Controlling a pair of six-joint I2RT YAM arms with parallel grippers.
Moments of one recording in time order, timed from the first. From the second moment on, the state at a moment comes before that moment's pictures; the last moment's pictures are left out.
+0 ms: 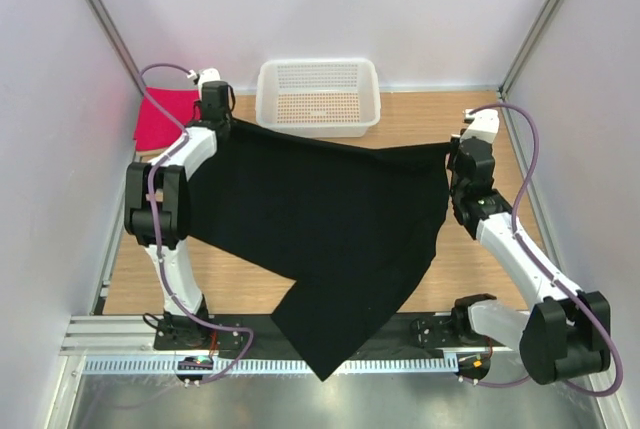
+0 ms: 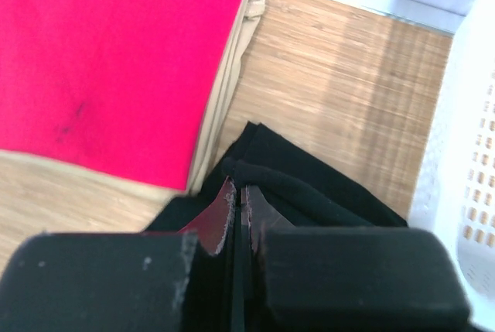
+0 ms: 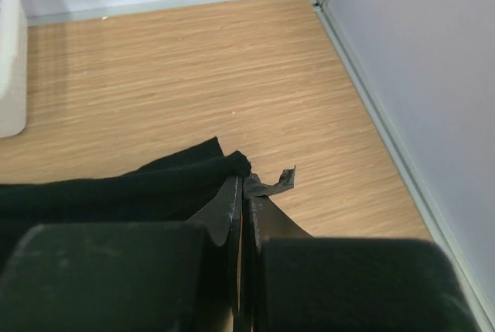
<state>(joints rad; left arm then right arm) -0.12 1.94 1.44 -0.04 -0.39 -0.25 0.17 1.11 0.72 0.18 0.50 0.01</state>
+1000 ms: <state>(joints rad) -0.06 2.18 1.70 -0.19 -0.32 -0.18 0.25 0.91 0.80 -0.58 0.30 0.45</state>
